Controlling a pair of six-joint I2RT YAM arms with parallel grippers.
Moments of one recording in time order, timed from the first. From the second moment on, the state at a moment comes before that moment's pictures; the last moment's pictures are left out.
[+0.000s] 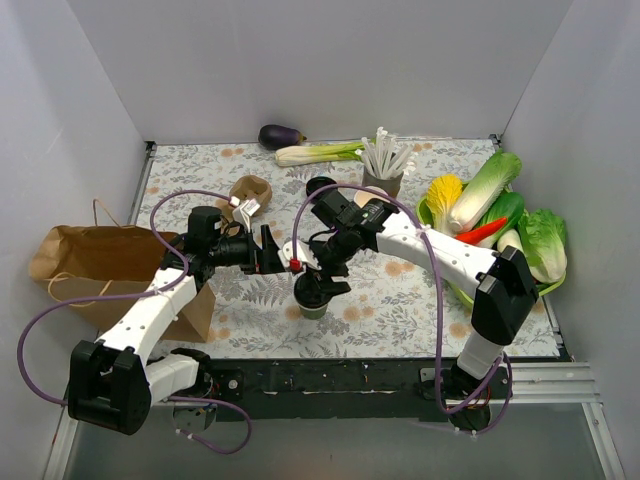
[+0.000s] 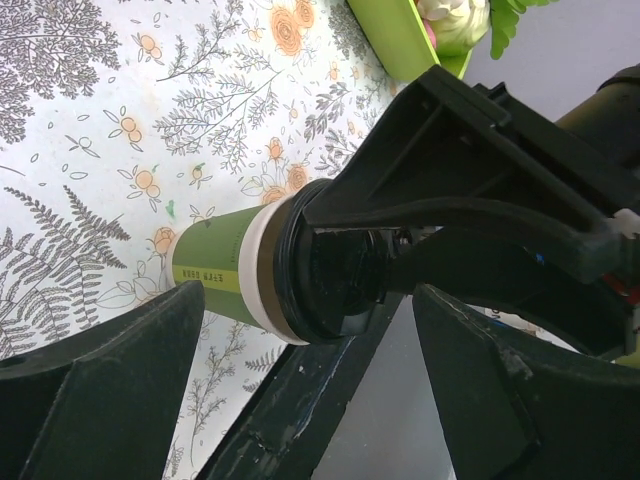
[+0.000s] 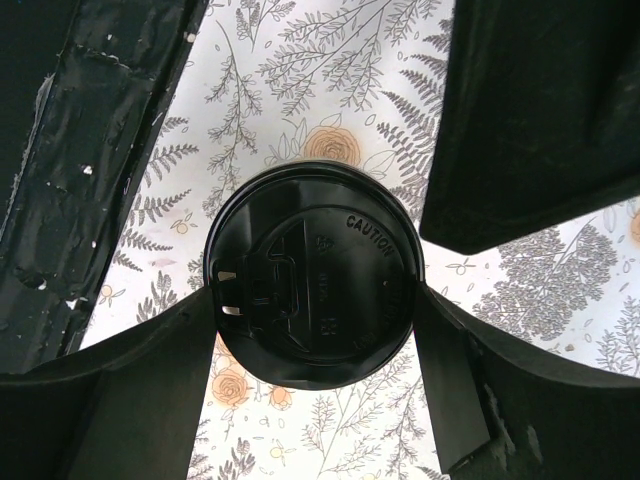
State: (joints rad) left arm -0.25 1.11 0.71 -0.25 0.88 -0.46; right arm 0.92 1.70 1.48 -0.93 -0.64 -0.99
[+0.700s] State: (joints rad) left arm -0.27 1.13 0.82 -0.40 0.79 -0.31; right arm 0.92 1.70 1.43 -0.90 -0.64 -0.96
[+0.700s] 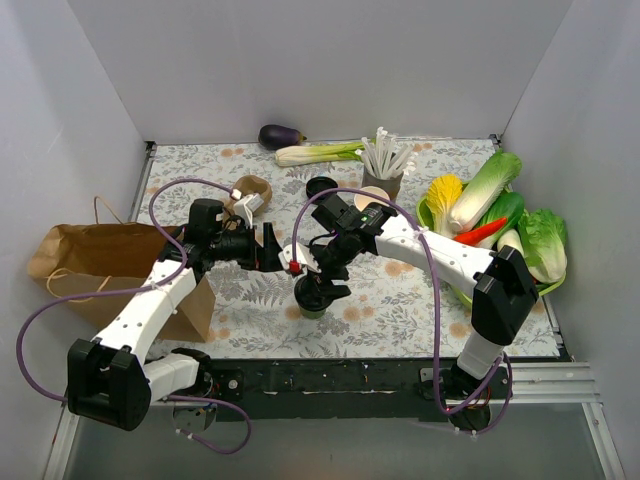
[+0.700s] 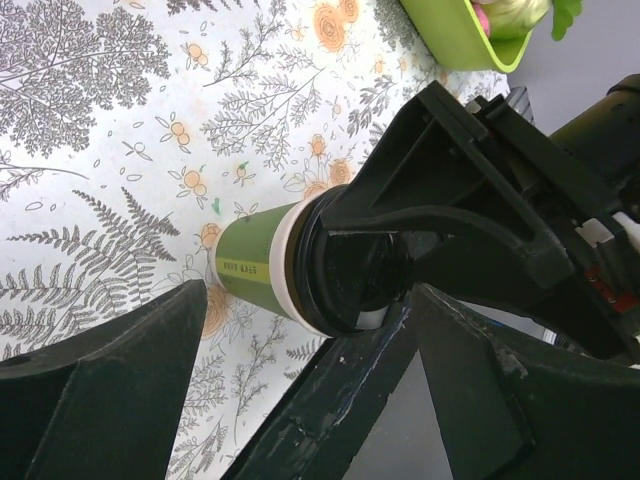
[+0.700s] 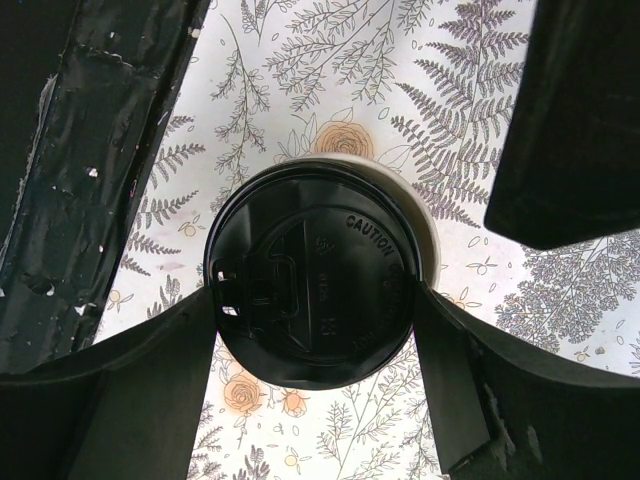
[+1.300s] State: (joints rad) left arm -0.27 1.21 0.82 -0.42 0.77 -0.33; right arm 0.90 1.71 1.46 -0.90 -0.62 -0.93
